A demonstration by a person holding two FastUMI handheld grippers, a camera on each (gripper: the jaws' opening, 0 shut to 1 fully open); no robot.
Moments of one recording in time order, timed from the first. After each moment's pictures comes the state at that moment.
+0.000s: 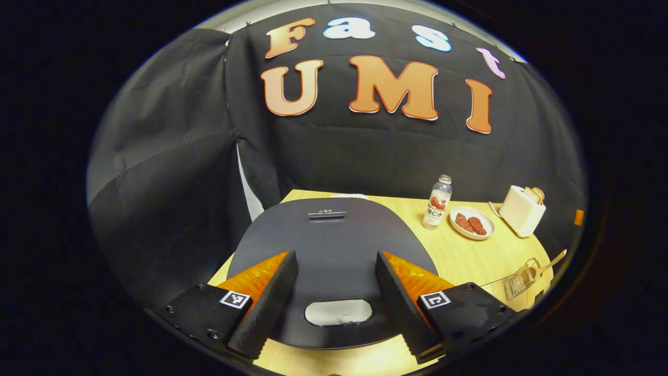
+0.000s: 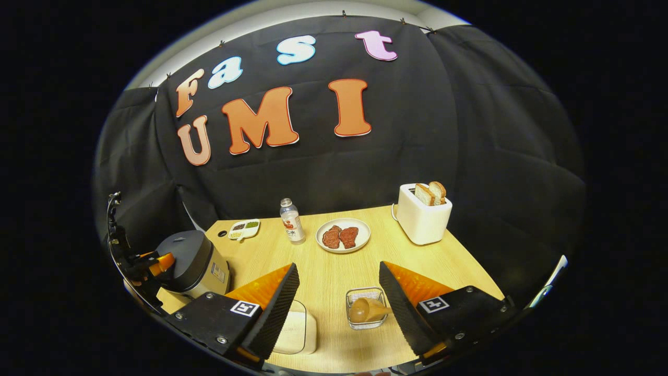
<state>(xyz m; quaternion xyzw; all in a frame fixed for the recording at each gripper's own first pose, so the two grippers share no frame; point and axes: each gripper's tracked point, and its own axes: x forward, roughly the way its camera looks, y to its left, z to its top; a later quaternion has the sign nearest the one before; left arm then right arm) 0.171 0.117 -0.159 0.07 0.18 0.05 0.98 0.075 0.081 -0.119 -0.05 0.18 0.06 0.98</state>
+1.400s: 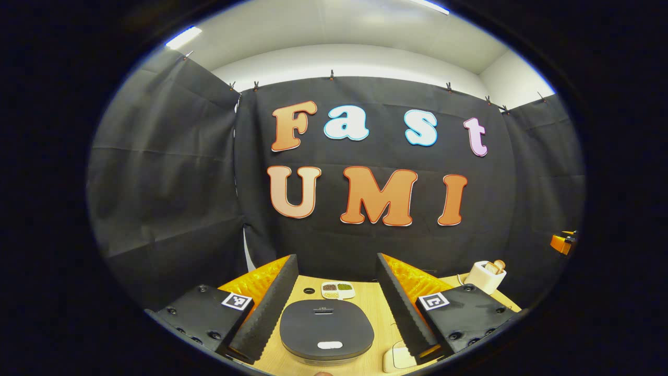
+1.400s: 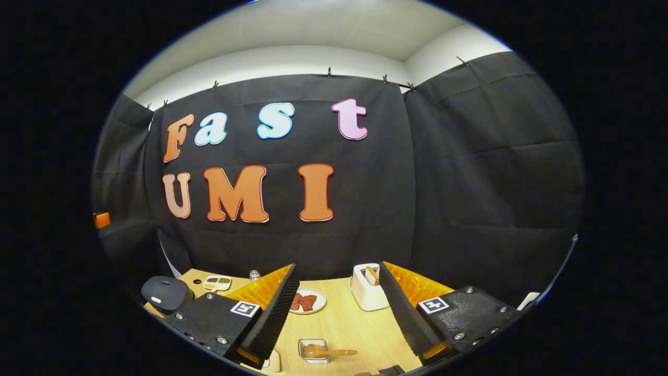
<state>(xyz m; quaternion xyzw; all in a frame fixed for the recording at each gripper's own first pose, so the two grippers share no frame) 0.061 0.072 0.128 0.04 -0.03 0.02 1.00 0.056 0.010 0.070 -0.07 -0.01 -0.01 1.00</state>
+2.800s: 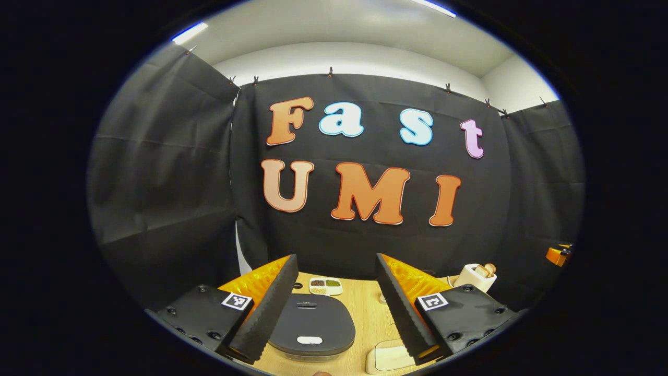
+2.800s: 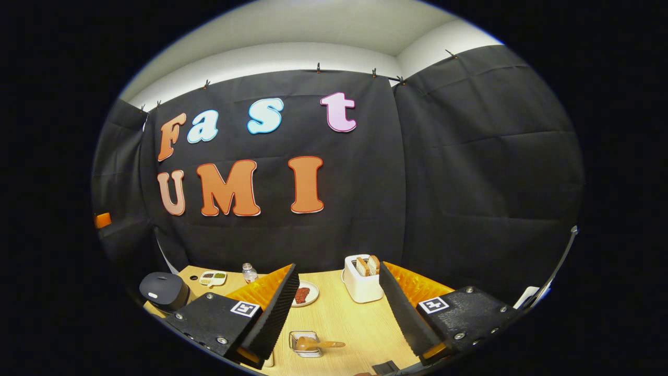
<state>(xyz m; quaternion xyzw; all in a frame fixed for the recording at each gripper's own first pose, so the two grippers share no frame) 0.057 0.049 0.119 0.02 -0.02 0.01 1.00 0.047 -0.017 0.057 -0.06 0.01 -0.02 1.00</state>
